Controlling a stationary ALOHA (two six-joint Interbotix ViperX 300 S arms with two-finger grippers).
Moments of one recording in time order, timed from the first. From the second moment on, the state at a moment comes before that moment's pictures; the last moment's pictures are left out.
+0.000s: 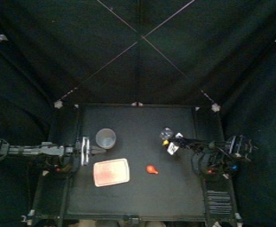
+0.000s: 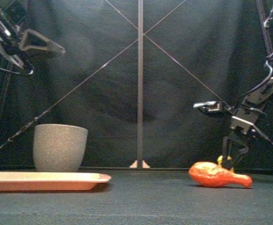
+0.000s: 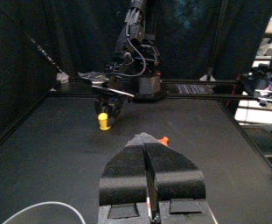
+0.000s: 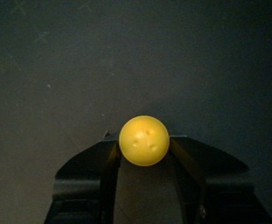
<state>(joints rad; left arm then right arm) 0.07 -0.95 1.26 0.01 -0.29 0.00 -0.47 -0.17 1.10 0.13 -0.03 0.02</state>
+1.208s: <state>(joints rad) 0.13 -0.95 1.27 0.01 -0.29 0.00 0.03 0.29 0.41 0.14 0.00 0.02</state>
